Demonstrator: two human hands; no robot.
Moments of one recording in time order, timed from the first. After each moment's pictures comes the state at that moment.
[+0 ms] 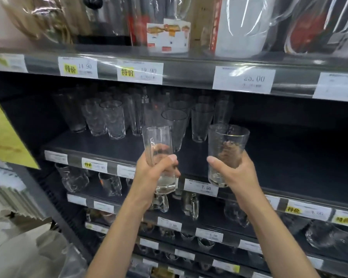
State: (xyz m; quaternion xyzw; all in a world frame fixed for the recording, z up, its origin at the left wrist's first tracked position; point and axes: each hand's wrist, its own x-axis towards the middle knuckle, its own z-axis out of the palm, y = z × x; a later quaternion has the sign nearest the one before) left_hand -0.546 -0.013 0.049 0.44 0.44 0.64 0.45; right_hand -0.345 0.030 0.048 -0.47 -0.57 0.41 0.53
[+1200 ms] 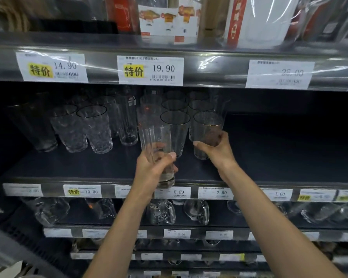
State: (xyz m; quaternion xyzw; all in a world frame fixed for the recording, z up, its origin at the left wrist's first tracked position) left_hand -0.608 0.068 0.028 0.49 0.43 0.59 0.48; right_hand -0.416 0.137 0.021 -0.56 -0.49 0.39 0.54
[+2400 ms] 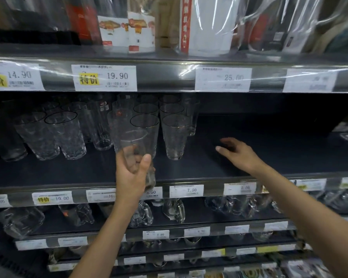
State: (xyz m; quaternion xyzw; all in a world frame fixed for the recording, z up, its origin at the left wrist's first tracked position) left_hand -0.570 0.048 0.020 0.50 0.48 0.63 0.35; right_hand -0.265 0.109 0.036 -0.68 -0.63 0.23 0.31
